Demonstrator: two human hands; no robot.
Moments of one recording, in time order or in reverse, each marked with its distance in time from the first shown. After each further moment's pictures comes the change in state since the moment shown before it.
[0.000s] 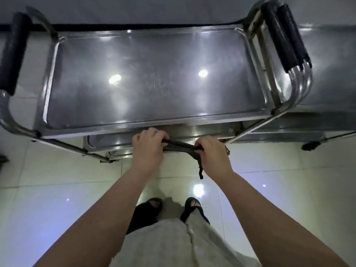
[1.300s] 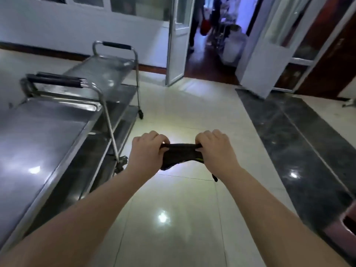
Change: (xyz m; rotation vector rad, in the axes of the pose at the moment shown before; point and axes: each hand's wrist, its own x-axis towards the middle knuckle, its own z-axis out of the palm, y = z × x) left_hand -0.245 -0.056 -0.199 -0.438 -0.260 1.567; right_hand -0.376 -0.441 0.021 -0.813 0.747 1.051
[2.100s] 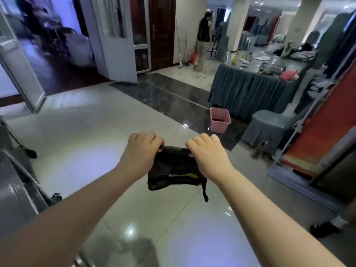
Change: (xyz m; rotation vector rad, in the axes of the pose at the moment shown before) left_hand -0.220 -0.019 -0.212 -0.244 -0.177 1.010; right_hand -0.238 -0.404 -0.211 -0.571 -0.176 0.630
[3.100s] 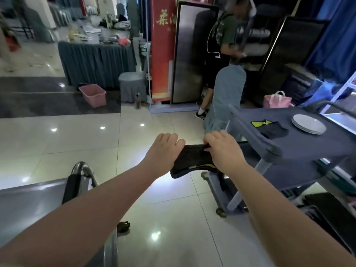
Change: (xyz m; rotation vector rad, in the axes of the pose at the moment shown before) left_hand -0.407 0.107 -0.284 -0.331 0.052 0.950; right_hand -0.335 -0.511 -0.356 -0.290 -0.204 0.958
